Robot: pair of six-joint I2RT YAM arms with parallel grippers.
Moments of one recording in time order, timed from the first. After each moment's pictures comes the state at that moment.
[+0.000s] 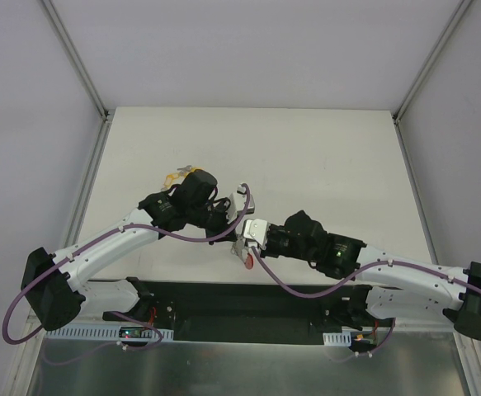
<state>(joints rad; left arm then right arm) -0.79 1.19 0.96 -0.59 0.57 0.28 1.16 1.00 0.68 -0.08 -0.05 -0.42</state>
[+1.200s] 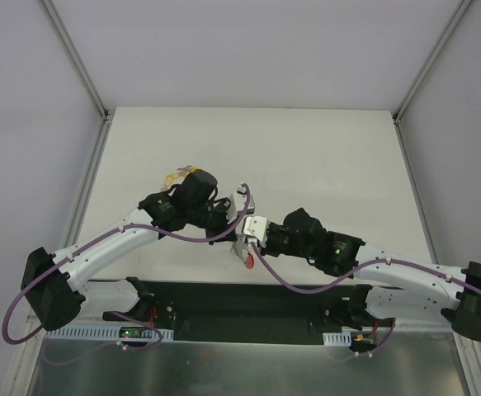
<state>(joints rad) -0.79 1.19 0.96 -0.59 0.57 0.28 1.13 1.02 0.69 -0.10 -0.08 -0.39</state>
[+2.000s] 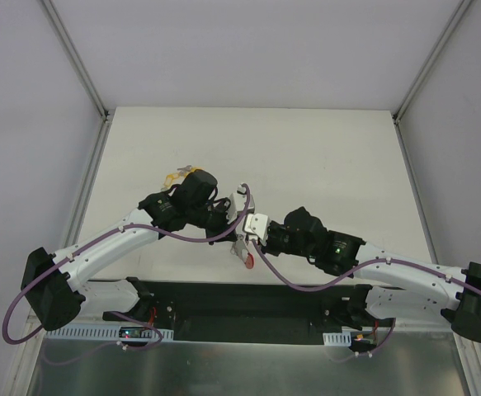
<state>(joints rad) -0.79 1.19 0.96 -0.59 0.57 0.28 1.12 1.02 0.69 -0.10 -0.09 -0.37</state>
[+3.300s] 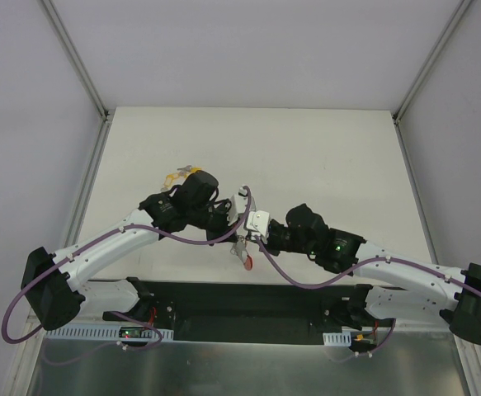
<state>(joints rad) -0.81 1.19 0.96 -0.59 0.57 0.30 1.08 1.03 0.69 -0.08 -0.19 -0.34</state>
